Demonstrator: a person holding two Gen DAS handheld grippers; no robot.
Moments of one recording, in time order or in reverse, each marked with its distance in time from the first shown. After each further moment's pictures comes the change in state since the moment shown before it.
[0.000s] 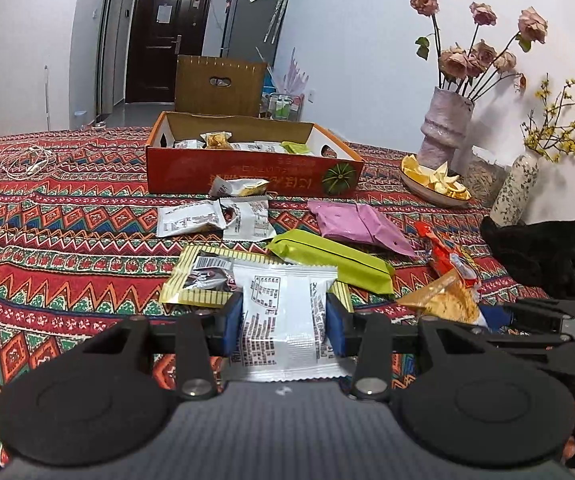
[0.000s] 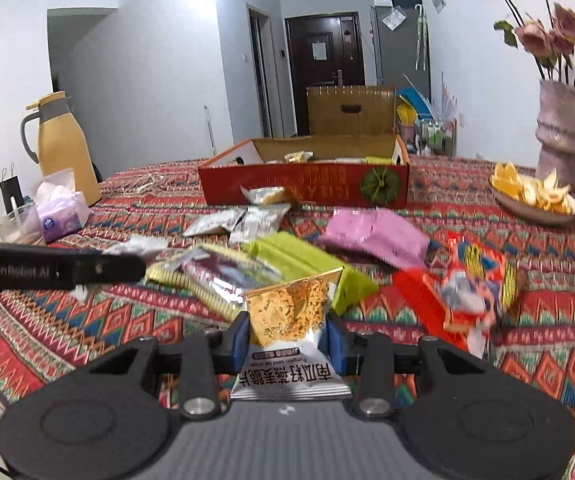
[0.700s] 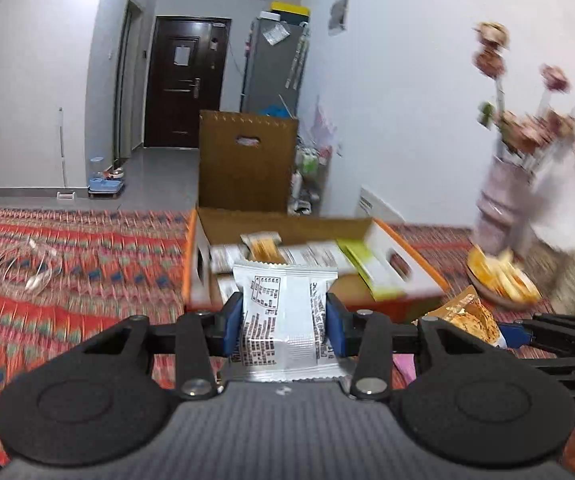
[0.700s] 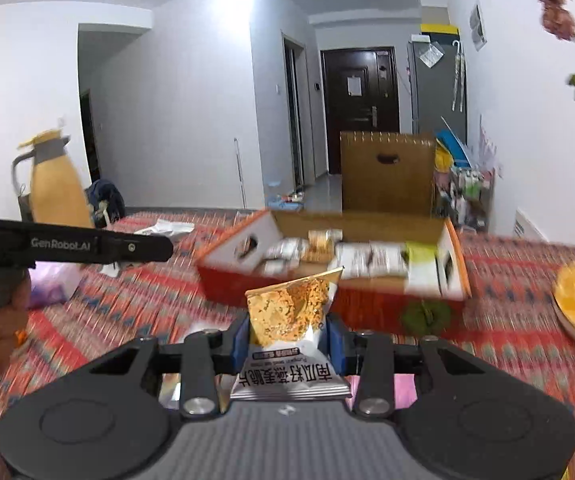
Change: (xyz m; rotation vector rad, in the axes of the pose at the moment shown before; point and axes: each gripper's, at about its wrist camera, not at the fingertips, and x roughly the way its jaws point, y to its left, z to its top) left arm 0.102 0.079 0.154 -0.009 -0.135 0.057; right arm 0.116 -0.006 0.136 -0.074 -0.111 0.086
